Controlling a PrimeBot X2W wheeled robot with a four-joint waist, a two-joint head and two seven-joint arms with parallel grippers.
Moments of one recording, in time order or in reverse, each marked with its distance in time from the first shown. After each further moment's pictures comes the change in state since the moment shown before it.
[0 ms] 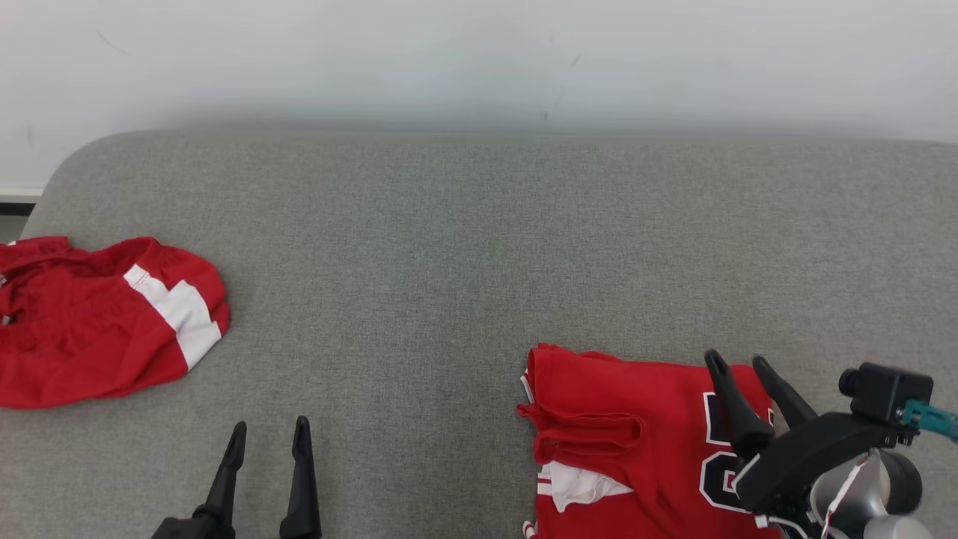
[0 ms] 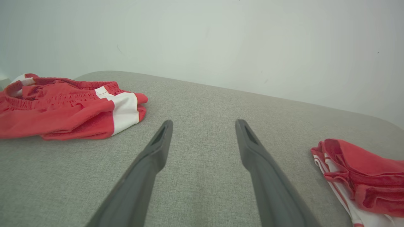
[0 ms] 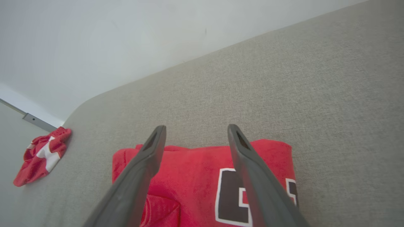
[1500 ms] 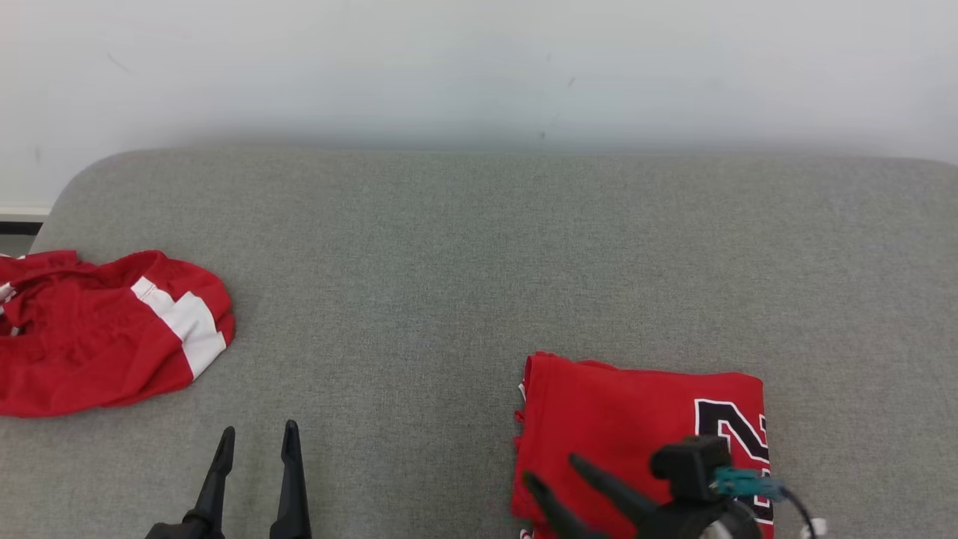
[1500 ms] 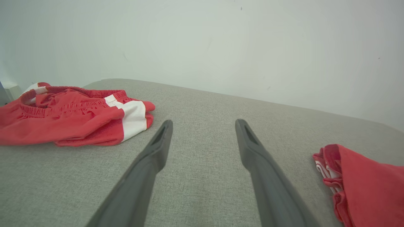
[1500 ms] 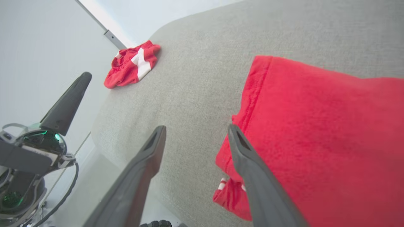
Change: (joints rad) left arm 0.009 0.000 0.018 0.000 0.009 0.001 0.000; right arm 0.150 -0.016 0.417 -0.098 -0.027 0.000 0.112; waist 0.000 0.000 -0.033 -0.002
